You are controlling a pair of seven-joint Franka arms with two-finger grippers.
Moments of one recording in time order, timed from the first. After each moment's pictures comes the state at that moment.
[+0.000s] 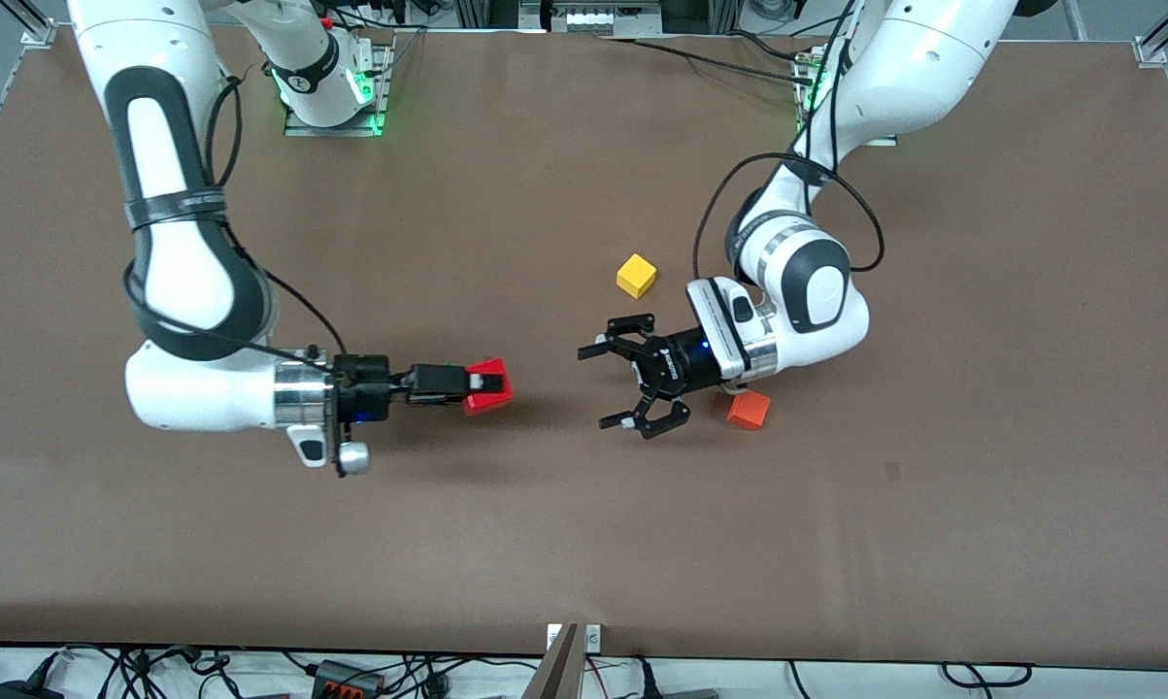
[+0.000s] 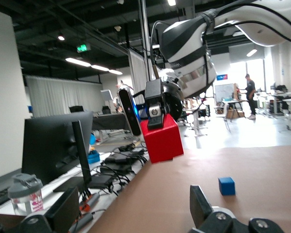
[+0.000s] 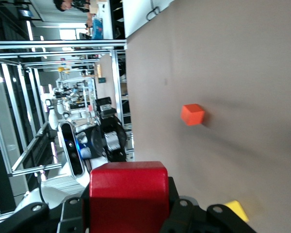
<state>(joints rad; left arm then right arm) -0.30 0.62 -0.14 -1.63 -1.99 2.13 2.51 0.23 0.69 -0.03 -1.30 1.28 1.79 -0.27</state>
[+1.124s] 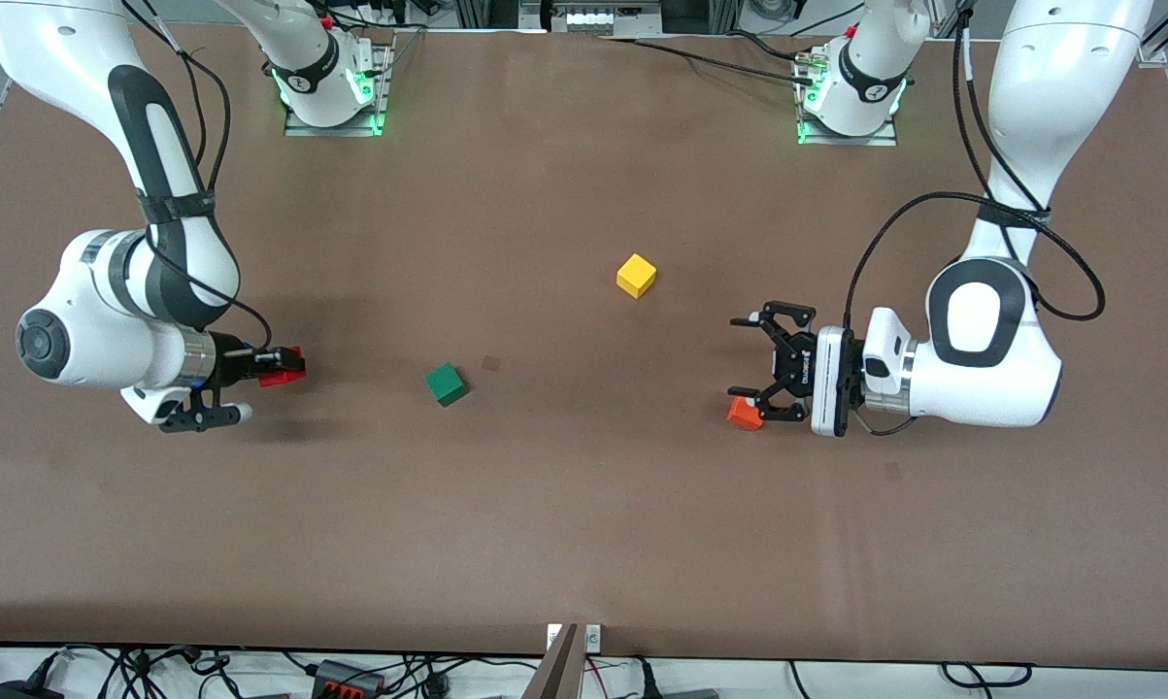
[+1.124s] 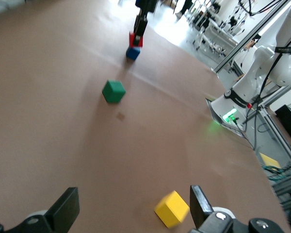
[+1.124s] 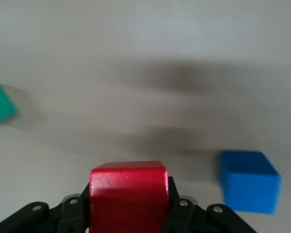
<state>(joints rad) -0.03 0.58 -0.14 -1.53 -0.92 1.71 1.39 0.10 0.46 -0.11 -1.82 0.20 2.05 -0.22</state>
